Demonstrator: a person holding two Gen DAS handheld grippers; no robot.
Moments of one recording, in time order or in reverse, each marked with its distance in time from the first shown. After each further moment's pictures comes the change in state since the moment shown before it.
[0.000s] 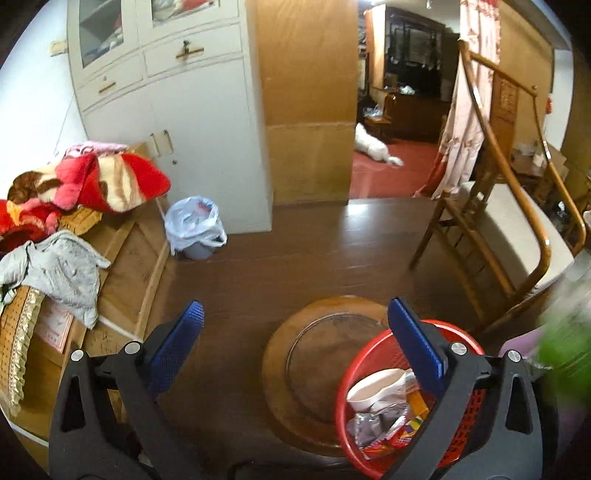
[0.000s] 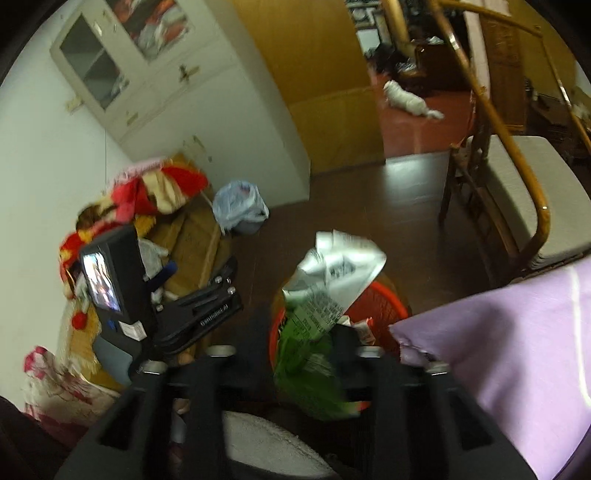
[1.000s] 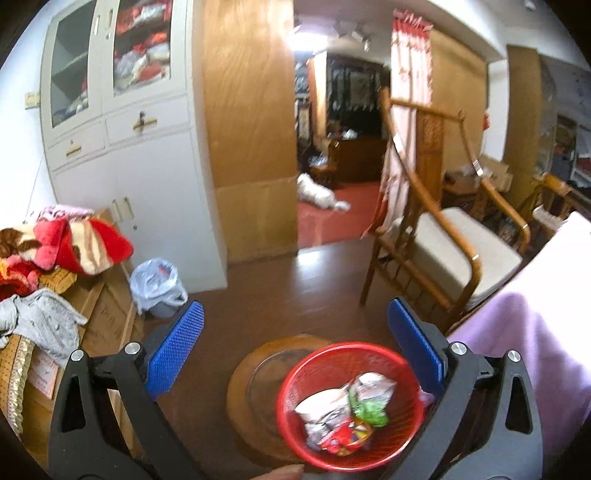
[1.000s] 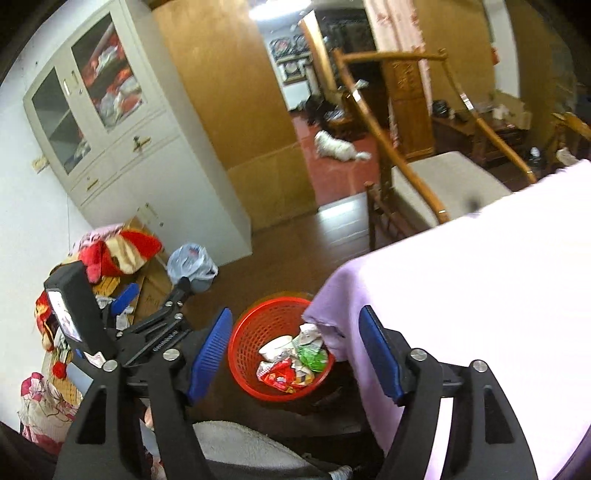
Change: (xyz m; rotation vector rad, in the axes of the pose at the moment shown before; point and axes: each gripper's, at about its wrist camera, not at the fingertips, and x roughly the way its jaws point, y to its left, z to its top) left arm -0.114 -0.044 -0.003 0.120 -0.268 -0.196; right arm -0.137 -0.033 -0.070 0.164 -0.278 -0.203
